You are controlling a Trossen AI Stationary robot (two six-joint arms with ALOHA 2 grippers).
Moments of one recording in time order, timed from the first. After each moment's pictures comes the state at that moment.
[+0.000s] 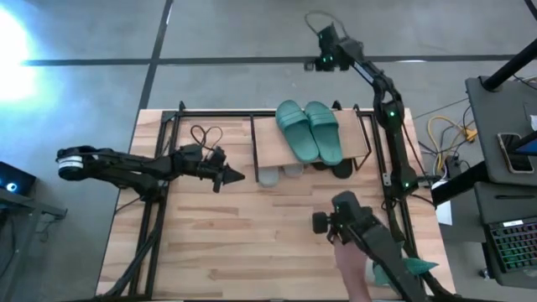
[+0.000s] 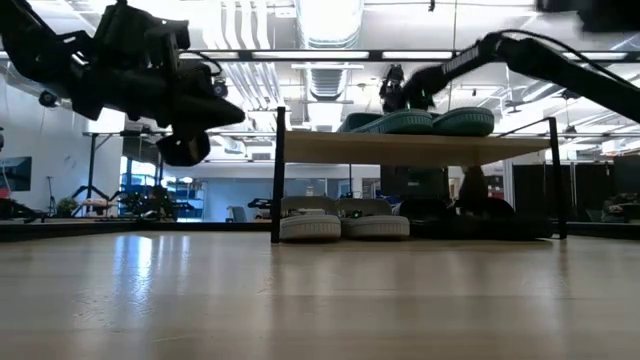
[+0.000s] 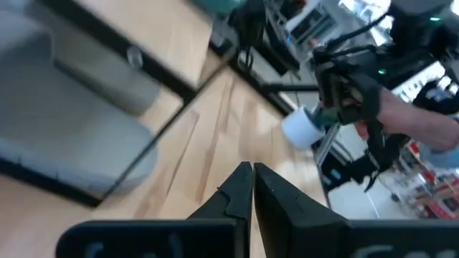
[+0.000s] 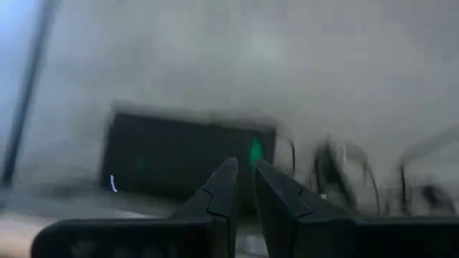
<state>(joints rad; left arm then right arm) 0.23 1.11 0.29 0.62 0.32 -0.67 -1.05 2.34 2.30 -0.97 0.05 0.39</state>
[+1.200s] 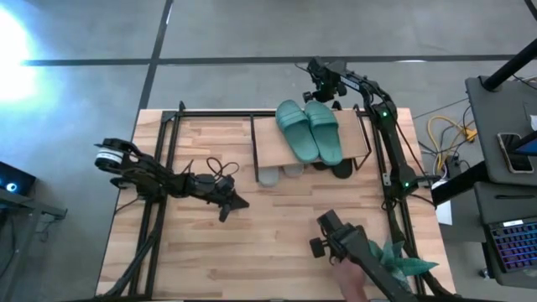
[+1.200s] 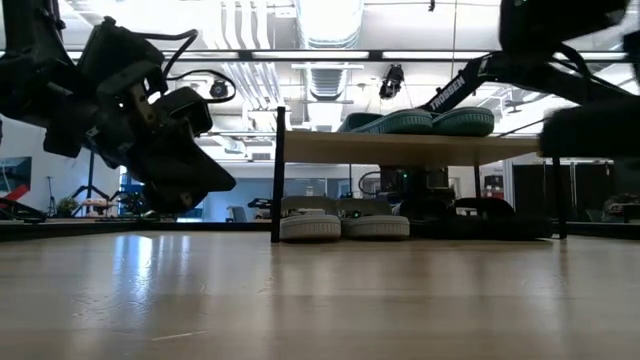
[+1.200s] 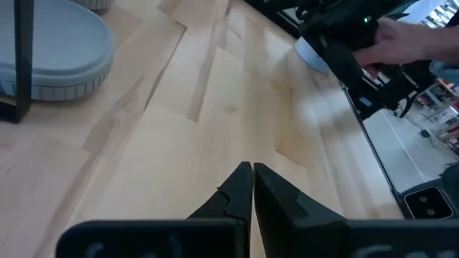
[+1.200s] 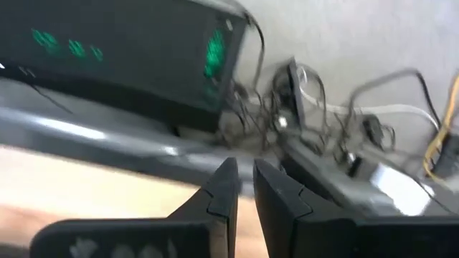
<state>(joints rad) -0.09 1.55 0.24 0.99 0.11 -0.59 -1.00 2.42 2.06 -1.03 0.11 0.27</state>
